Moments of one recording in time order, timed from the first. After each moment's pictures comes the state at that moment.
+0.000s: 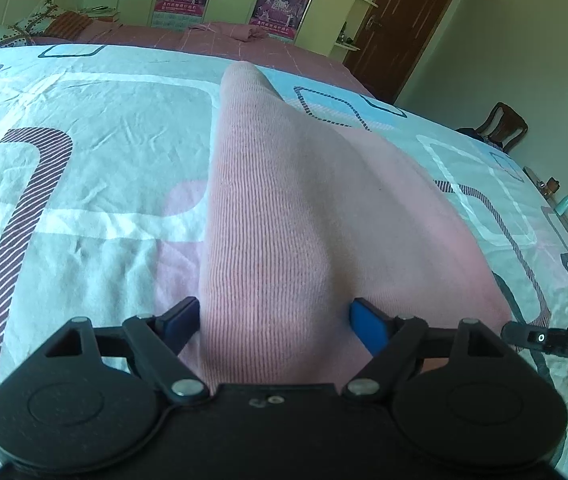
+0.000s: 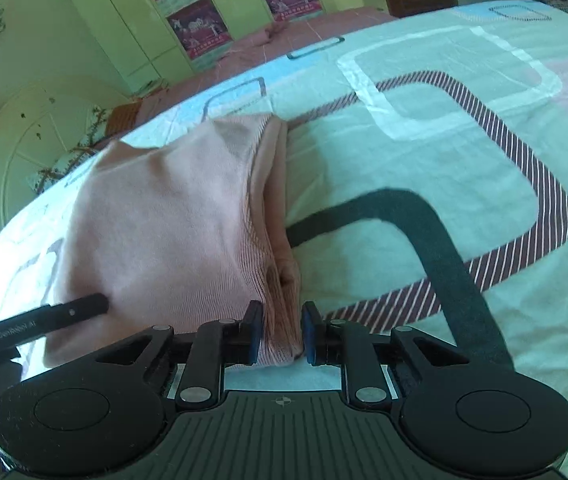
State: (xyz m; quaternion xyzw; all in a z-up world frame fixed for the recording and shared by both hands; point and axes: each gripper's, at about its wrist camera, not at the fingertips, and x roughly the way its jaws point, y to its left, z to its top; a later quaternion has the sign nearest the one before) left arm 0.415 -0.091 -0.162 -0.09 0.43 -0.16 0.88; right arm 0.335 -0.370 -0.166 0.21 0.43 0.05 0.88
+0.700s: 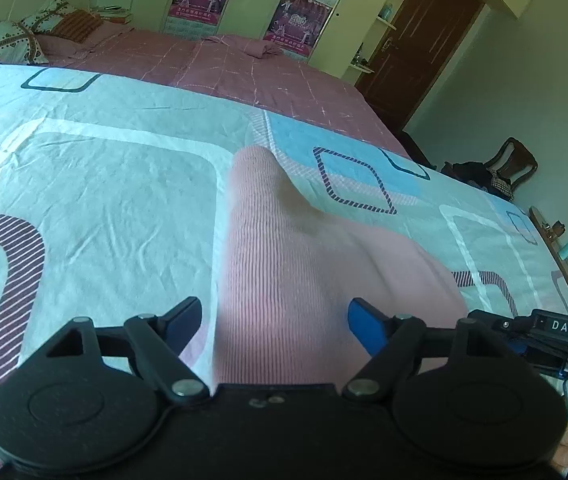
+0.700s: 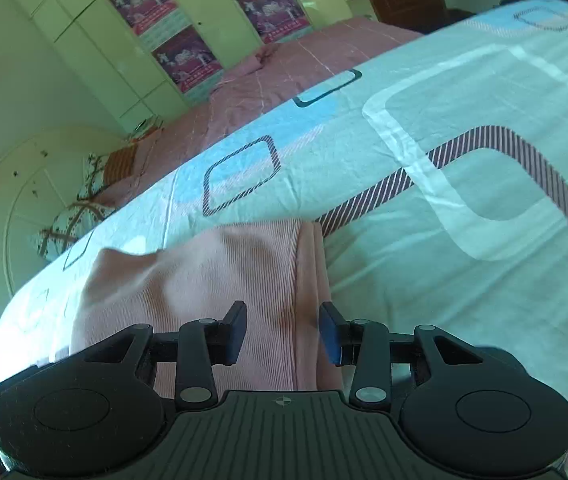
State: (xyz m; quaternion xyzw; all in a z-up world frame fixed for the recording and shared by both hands) left arm 0.521 -0.088 -0.144 -0.14 0.42 -0.14 0.88; right arm 0.466 -0.377 -0.163 0.29 0.41 0.03 0.87
